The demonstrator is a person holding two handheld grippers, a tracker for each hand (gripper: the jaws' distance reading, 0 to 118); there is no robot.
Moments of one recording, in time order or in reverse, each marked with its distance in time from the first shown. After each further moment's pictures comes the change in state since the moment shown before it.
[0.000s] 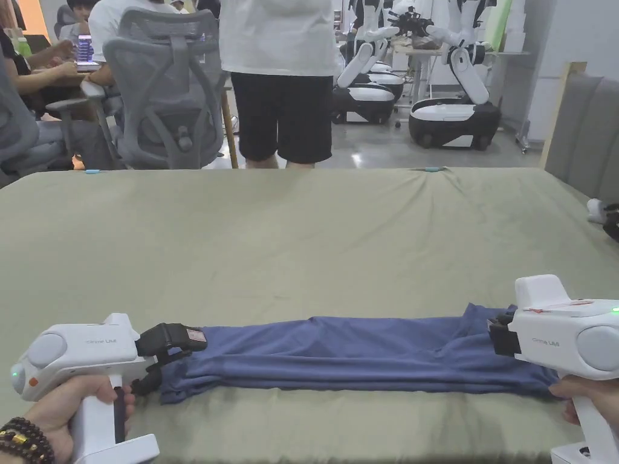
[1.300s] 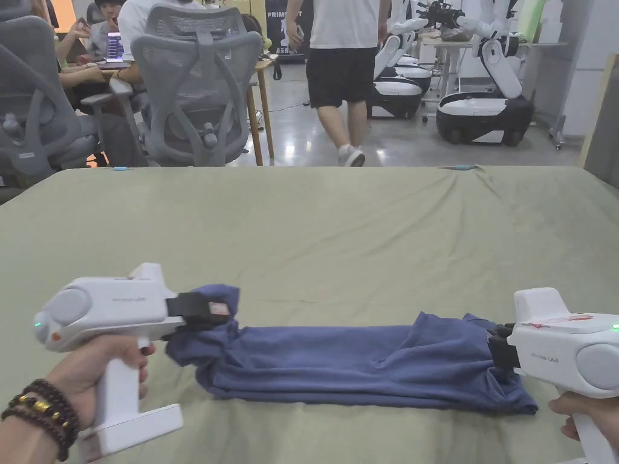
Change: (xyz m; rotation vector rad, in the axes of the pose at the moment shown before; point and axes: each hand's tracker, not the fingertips) left arm 0.099 0.025 0.031 0.049 -0.064 -0.264; right arm -0.028 0.011 -0.032 -0.012 0.056 0.022
